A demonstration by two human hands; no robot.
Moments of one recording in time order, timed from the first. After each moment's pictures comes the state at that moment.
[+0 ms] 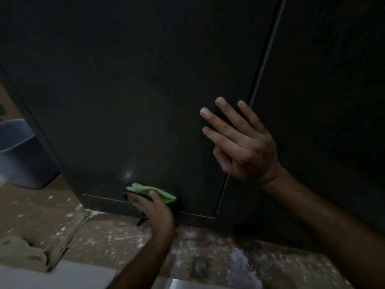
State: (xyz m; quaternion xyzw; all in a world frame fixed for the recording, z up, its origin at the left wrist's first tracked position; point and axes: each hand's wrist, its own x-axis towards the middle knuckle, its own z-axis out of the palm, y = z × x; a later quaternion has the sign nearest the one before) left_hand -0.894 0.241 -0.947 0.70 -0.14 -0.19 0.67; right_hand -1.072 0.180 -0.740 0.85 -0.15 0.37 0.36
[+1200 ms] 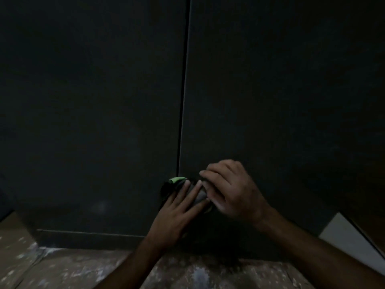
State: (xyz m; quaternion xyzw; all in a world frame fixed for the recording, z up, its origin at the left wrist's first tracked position) left_hand -0.989 0.241 -0.862 0.41 -0.83 0.24 0.30; right_hand -1.182 0.222 -0.740 0.88 -0.22 0.37 0.21
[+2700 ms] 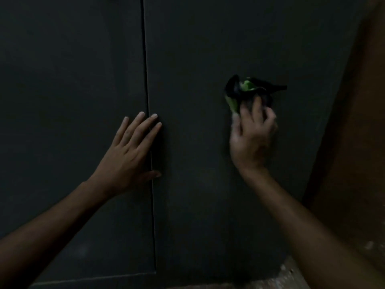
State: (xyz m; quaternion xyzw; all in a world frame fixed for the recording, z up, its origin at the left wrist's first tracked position) left_hand -0.952 0.245 -0.601 0.45 -0.77 0.37 0.26; right_hand -1.241 0.188 -0.581 0.52 -0.50 0.56 0.40
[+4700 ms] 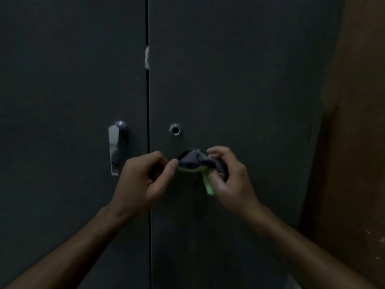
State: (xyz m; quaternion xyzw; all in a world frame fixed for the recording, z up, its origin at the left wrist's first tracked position) left_hand -1.002 0.277 -0.283 0.29 -0.77 0.07 0.57; right_hand -1.224 0.240 -0.296 0.77 -0.27 0.58 -0.05
